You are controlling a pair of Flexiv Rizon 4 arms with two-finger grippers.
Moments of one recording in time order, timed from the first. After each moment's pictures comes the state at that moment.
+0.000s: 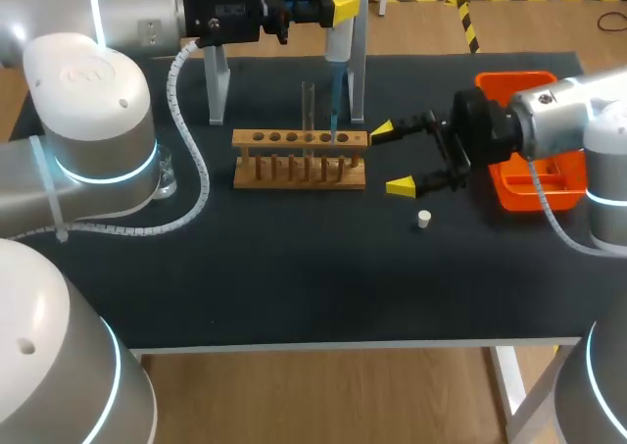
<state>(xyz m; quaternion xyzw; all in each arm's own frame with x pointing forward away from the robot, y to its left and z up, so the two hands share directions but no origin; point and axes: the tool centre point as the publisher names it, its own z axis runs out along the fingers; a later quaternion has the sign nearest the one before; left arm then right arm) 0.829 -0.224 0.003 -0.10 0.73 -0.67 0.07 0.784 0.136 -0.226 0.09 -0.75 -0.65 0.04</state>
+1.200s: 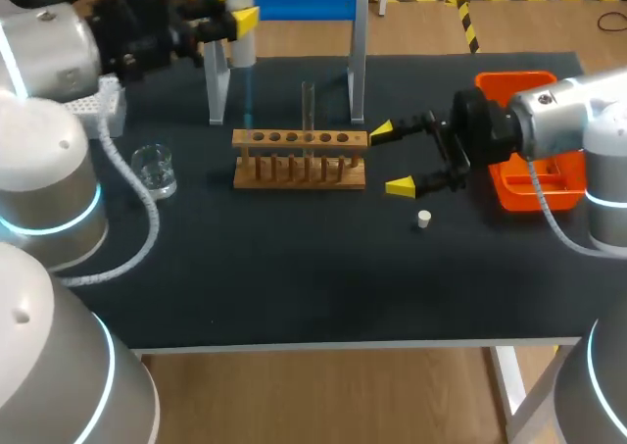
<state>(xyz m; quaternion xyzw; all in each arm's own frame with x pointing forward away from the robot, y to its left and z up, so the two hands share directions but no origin) 0.864 -0.089 -0.034 -0.19 0.71 -0.65 0.20 0.784 0.136 -0.226 0.08 -0.75 -0.65 0.04</state>
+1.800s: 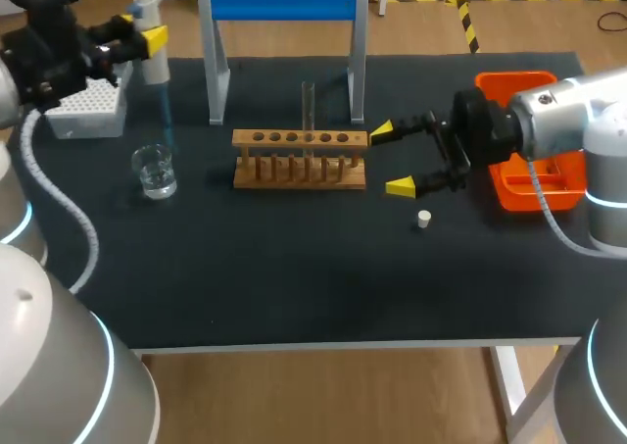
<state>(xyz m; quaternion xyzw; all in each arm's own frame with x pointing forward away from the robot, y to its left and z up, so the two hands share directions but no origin) 0.878 0.028 -0.069 -0.24 0.69 -0.63 0.25 0.784 0.136 -0.226 0.08 -0.75 -0.65 0.04</state>
